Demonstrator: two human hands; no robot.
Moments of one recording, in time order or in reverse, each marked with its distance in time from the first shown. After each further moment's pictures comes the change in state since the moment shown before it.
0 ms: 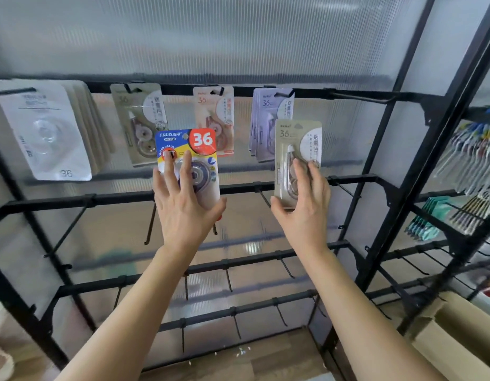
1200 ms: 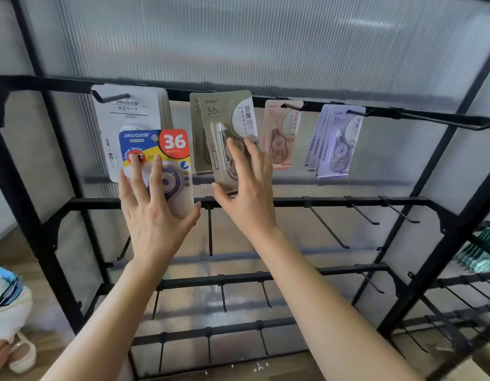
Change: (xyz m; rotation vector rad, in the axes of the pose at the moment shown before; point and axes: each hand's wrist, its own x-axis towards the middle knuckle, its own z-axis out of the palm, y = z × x) left_hand 0.020 -0.131 -0.074 0.089 0.145 -0.062; right_hand 0.023 -0.164 0.118 0.216 -0.102 -0.292
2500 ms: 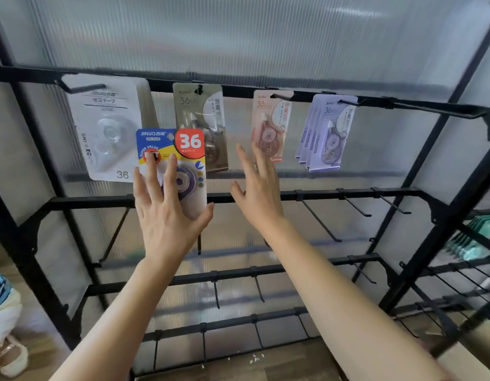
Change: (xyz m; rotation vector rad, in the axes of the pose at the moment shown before) left_hand -0.007 0.023 0.022 -0.064 -0.070 0.033; right_hand -0.003 0.053 0.004 -0.174 -0.266 0.141
